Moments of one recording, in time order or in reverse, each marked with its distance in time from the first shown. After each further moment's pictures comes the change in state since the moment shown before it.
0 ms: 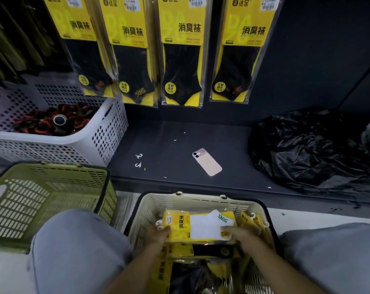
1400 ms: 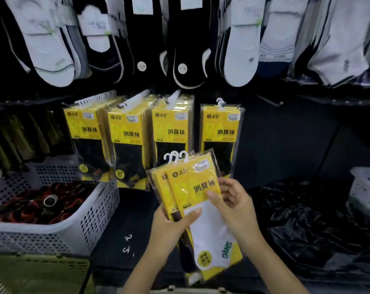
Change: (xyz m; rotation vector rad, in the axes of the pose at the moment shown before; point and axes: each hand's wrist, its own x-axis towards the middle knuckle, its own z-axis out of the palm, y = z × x) left_hand -0.137 0.251 -0.053 -0.485 -0.345 0.977; right_hand -0.195 -0.224 -0.016 0.239 0.004 -1.371
